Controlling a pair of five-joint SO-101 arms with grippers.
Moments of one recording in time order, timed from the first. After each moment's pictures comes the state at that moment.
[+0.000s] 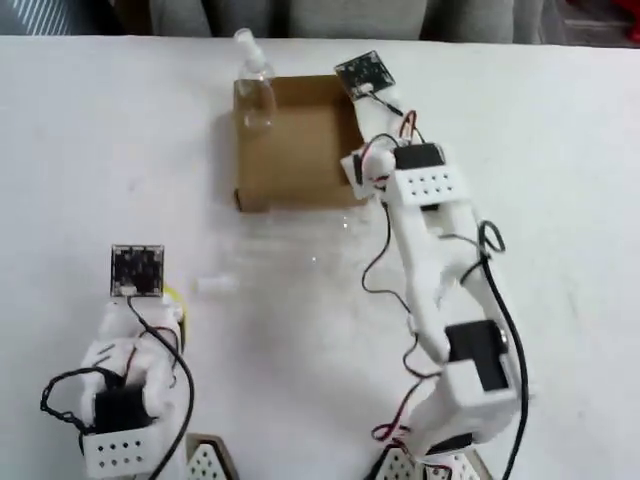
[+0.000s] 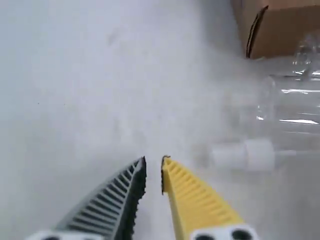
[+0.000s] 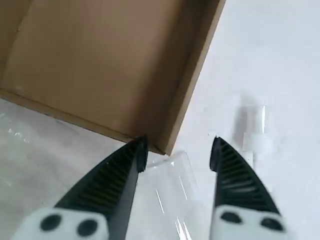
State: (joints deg) left arm -14.2 -103.7 97.1 58.7 -5.4; right arm -13.4 9.9 1.8 52.4 17.1
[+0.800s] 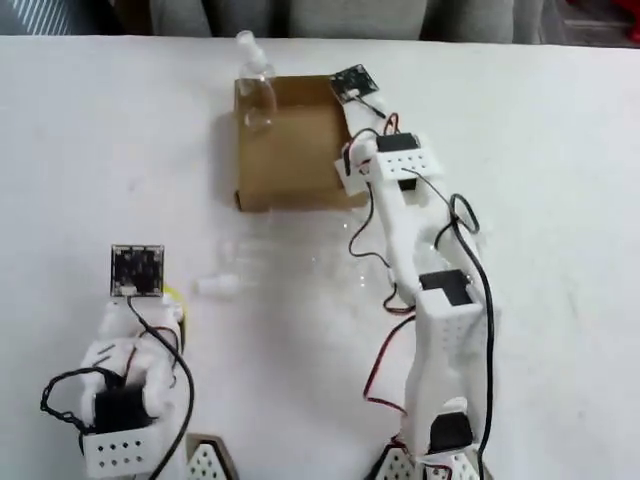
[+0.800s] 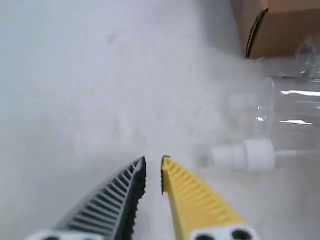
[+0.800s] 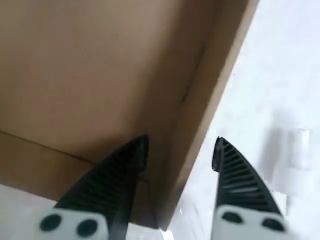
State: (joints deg) left arm -14.2 -103.7 97.1 58.7 -5.4; right arm -13.1 33.5 -15.0 52.5 16.9
